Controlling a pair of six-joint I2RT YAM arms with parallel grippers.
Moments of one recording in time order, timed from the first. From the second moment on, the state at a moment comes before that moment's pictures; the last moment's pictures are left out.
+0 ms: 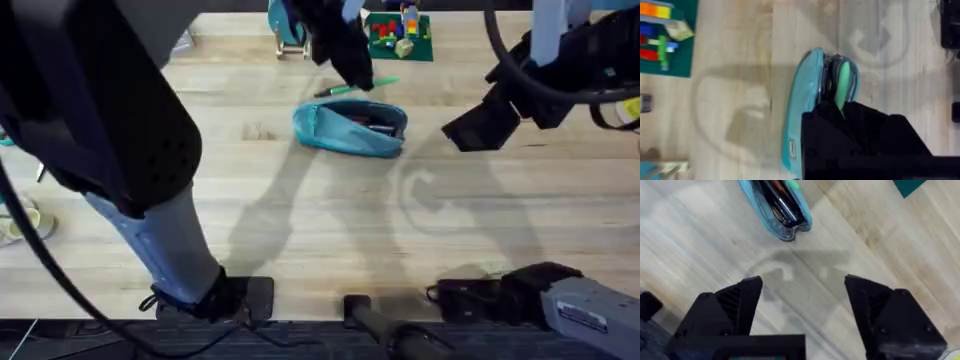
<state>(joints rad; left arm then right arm) -0.39 1.98 1.91 -1.32 0.66 1.03 0.25 1.20 1.34 -1.22 -0.14 -0.53</state>
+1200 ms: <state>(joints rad) -0.51 1.98 2.05 -1.39 0.35 1.02 0.25 1.20 1.34 -1.22 -0.14 -0.53</state>
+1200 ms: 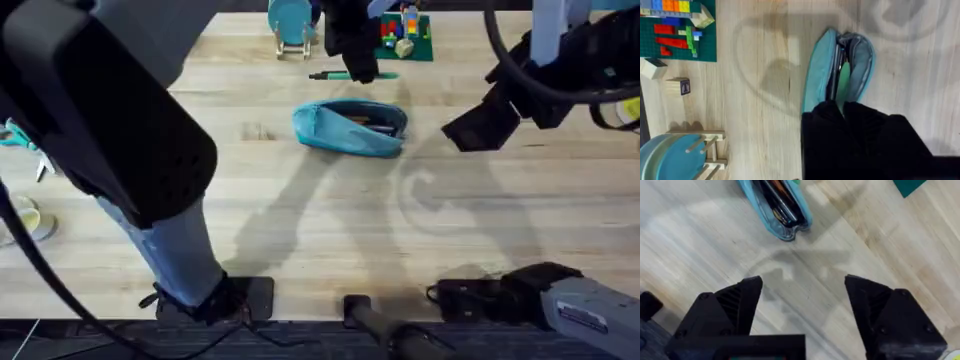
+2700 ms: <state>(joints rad) -0.57 2.12 1.94 -1.34 0.38 1.02 0.25 1.20 1.34 -1.22 -0.14 -0.53</state>
